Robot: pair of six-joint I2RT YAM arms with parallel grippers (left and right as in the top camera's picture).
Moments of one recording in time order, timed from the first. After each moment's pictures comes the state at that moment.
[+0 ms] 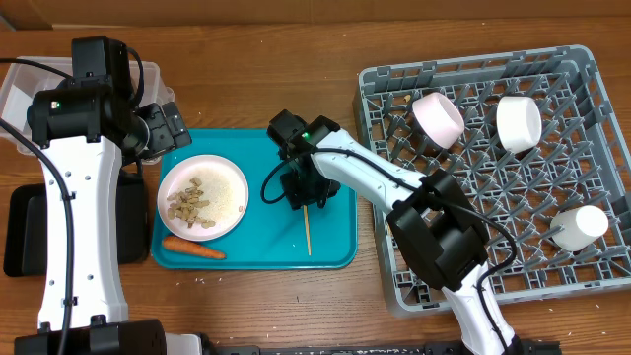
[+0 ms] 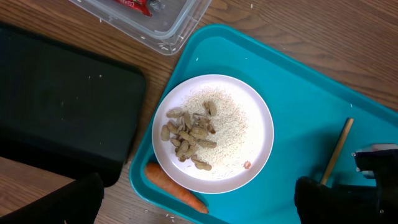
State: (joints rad) left arm 0.11 1.58 1.70 -1.35 -0.09 -0.33; right arm 0.74 2.27 1.78 -1.04 -0.16 0.34
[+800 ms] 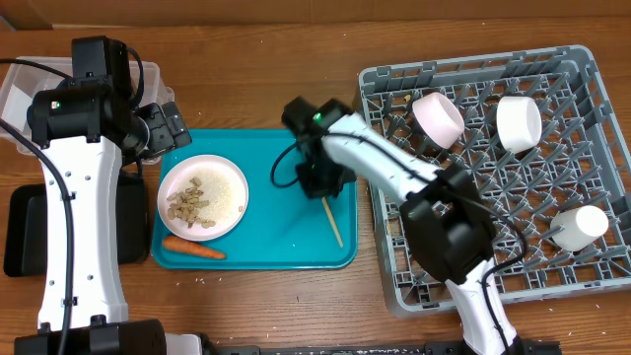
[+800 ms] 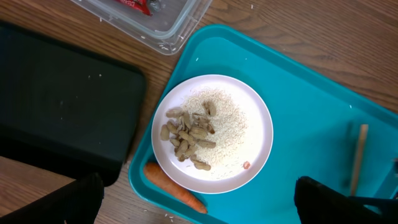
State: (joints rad) left arm 0.11 1.58 1.70 -1.35 -0.09 -0.33; right arm 0.67 2.26 1.87 -1.23 -0.14 0.32
